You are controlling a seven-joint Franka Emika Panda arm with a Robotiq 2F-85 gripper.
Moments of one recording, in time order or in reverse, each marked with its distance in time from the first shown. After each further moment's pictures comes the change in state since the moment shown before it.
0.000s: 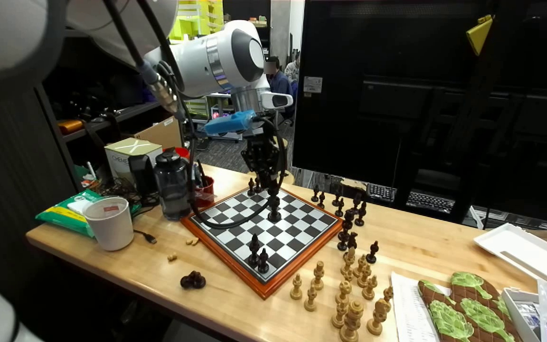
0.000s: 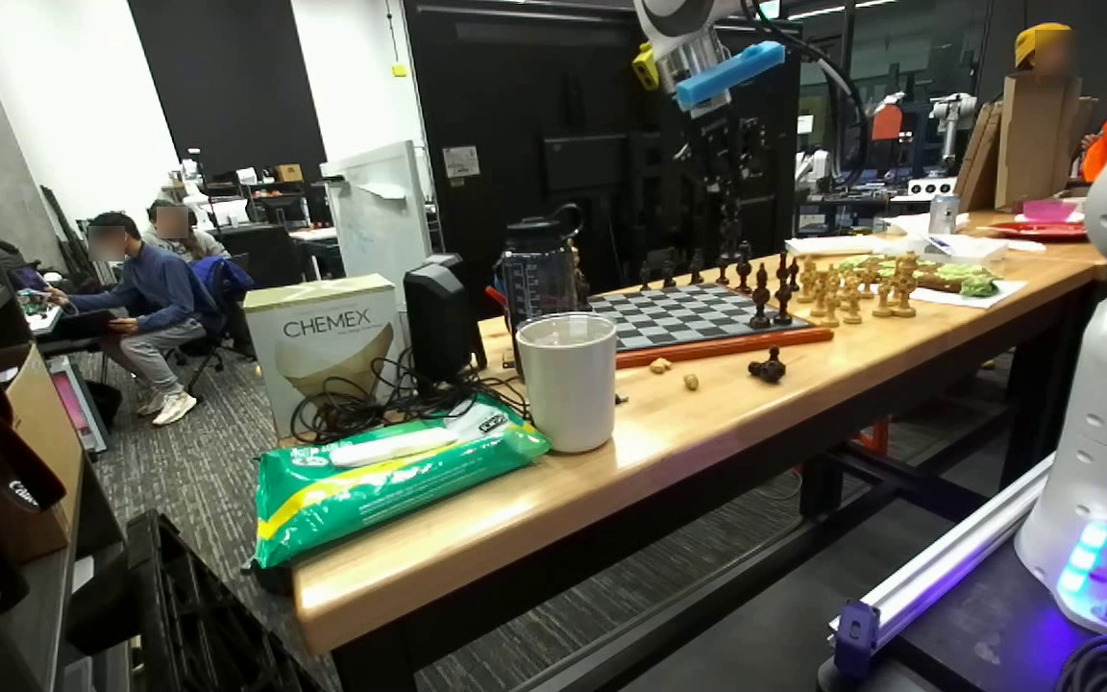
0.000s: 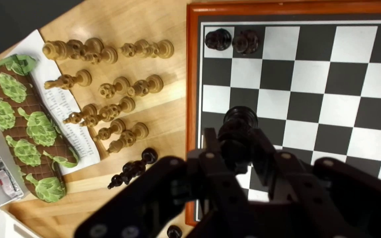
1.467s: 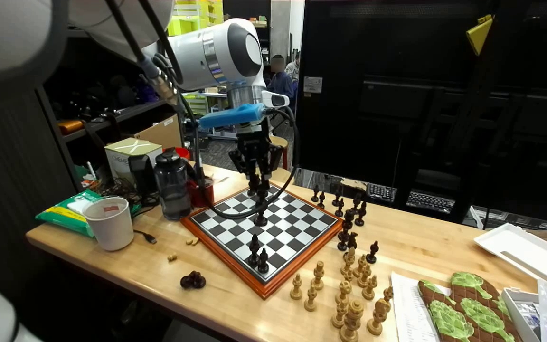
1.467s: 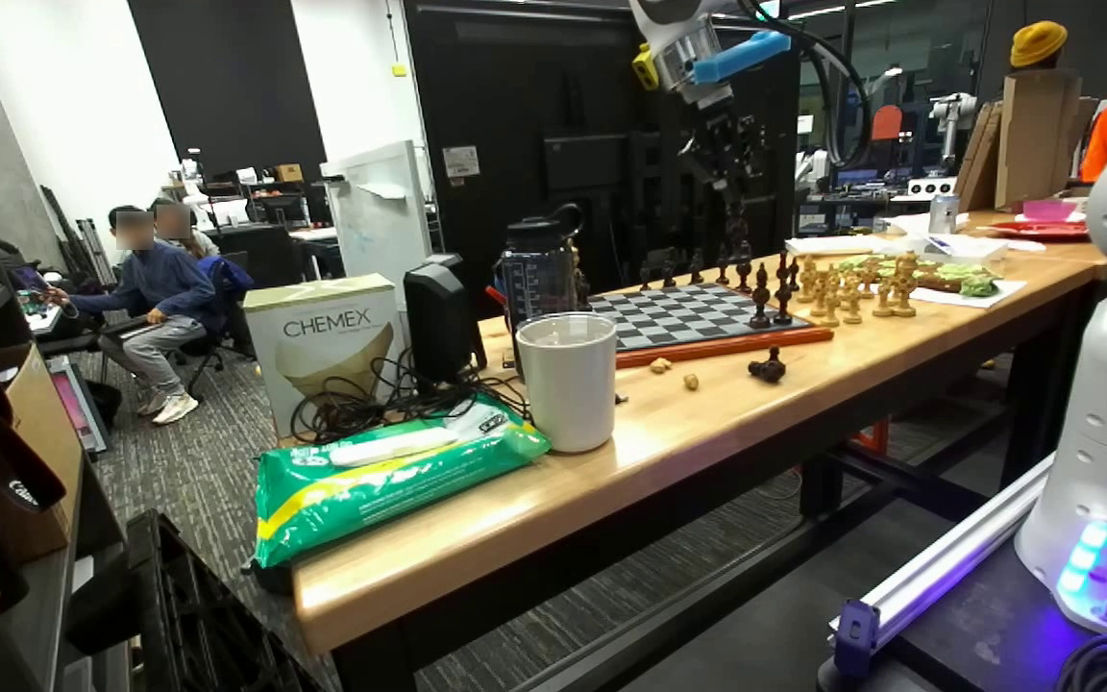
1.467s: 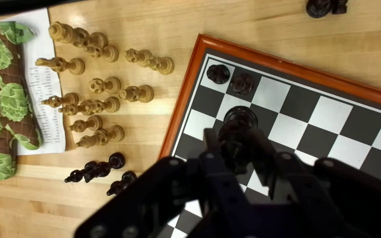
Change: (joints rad) arm 0.009 0.004 0.009 0.027 0.041 -0.102 -0.310
